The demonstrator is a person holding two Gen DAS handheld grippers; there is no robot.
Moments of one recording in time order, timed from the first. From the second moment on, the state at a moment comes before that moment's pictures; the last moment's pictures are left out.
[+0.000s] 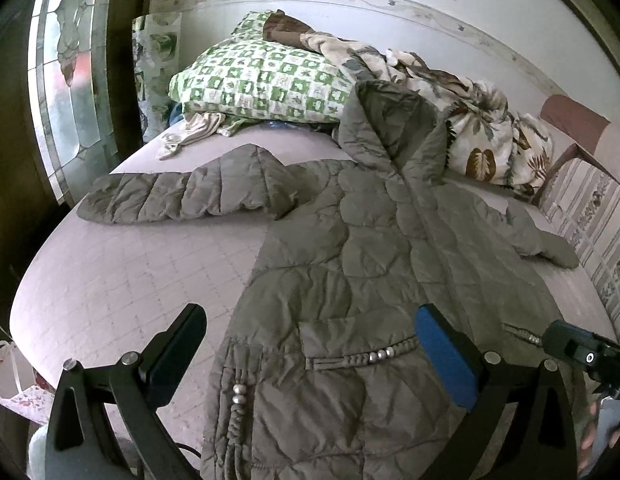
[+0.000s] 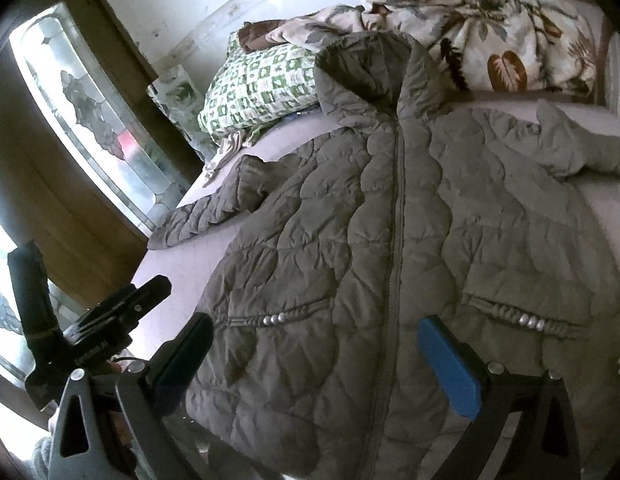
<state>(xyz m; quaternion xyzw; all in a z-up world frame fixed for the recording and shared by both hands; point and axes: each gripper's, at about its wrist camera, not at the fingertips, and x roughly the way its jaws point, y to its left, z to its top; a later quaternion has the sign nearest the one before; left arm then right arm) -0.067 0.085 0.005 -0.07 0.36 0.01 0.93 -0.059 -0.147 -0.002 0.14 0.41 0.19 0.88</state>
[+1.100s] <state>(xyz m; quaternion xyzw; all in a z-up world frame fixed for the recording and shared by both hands) -0.047 0.166 -0.027 -0.10 0.41 0.10 0.90 -0.056 -0.107 0.011 0.01 0.31 0.14 0.94</state>
